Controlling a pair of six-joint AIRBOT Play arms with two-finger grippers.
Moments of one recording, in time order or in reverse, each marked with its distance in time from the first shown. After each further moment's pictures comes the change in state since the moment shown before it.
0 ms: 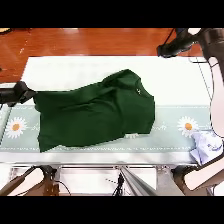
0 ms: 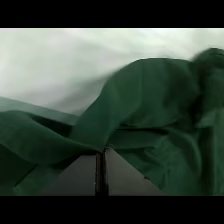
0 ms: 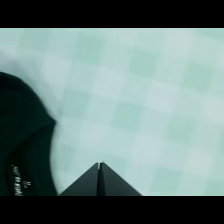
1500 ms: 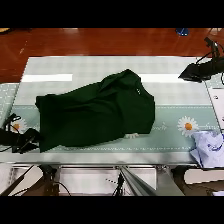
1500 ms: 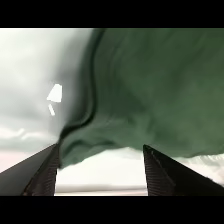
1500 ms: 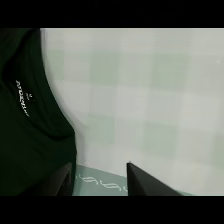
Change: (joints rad) left arm 0.273 0.077 -0.399 0.368 -0.253 0.047; right arm -0.416 0.231 -0.461 0.486 0.091 -0.273
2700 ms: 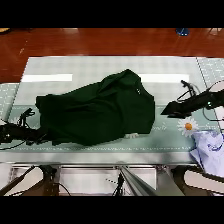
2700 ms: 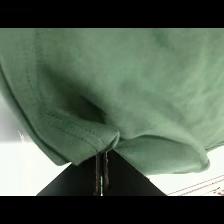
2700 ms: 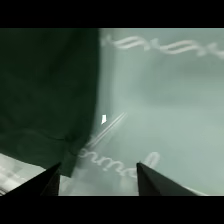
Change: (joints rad) left arm -0.174 -0.077 -0.035 -0.145 0.093 0.124; right arm 0.074 0.232 -0.661 0.047 -0.031 -0.042
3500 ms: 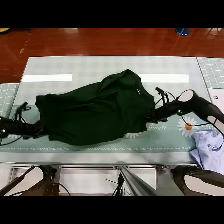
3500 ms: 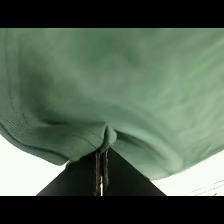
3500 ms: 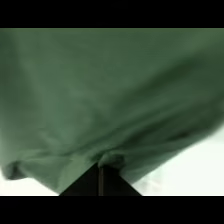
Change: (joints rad) left arm 0.000 0.005 0.095 -0.026 -0.018 0.026; right arm 0.343 0.019 -0.111 0.126 -0.232 0.165
